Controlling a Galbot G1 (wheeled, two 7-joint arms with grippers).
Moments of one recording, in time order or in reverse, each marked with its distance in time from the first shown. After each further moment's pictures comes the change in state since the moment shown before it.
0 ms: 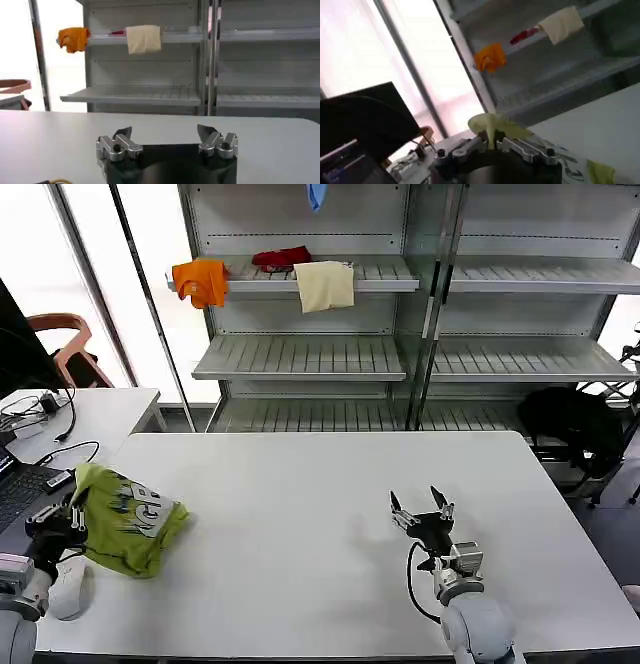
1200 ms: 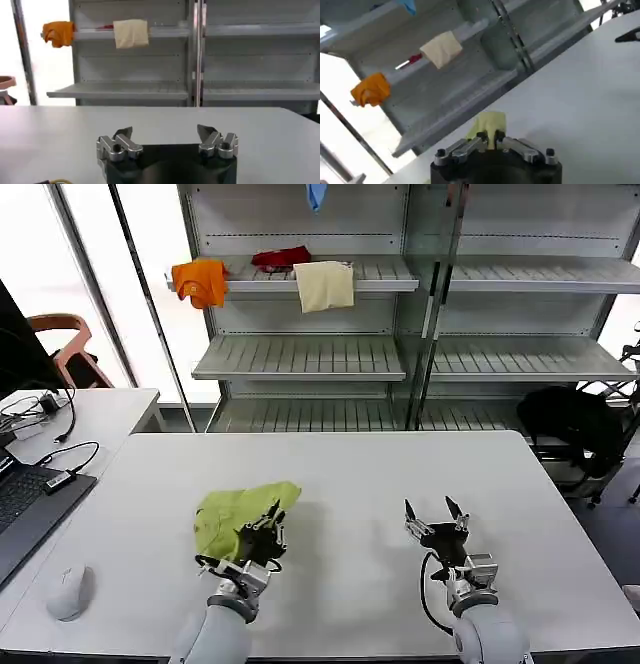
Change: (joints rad) left arm -0.149 -0.249 0.788 -0.007 0.484 0.145 -0.152; right arm -0.054 -0.009 0.039 0.016 0.017 0.015 0.007
